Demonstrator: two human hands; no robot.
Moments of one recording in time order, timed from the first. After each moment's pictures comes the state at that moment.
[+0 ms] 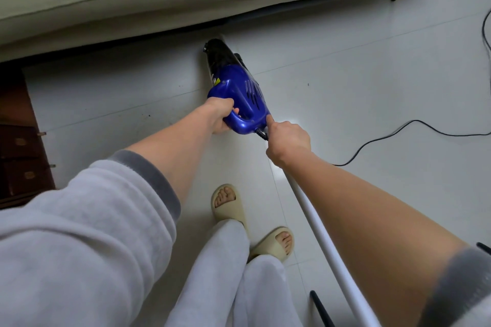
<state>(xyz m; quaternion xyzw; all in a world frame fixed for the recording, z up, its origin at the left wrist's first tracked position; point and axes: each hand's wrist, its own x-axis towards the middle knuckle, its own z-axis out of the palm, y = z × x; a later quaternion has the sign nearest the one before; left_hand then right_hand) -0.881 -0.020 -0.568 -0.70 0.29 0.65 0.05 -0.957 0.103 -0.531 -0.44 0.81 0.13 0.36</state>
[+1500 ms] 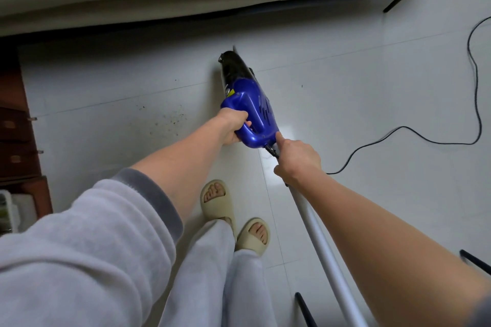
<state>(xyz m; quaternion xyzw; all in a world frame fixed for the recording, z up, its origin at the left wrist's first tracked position) -0.883 0.046 -0.572 -0.67 0.31 0.68 0.05 -0.958 0.173 -0.528 -0.40 0.82 0.13 0.38</state>
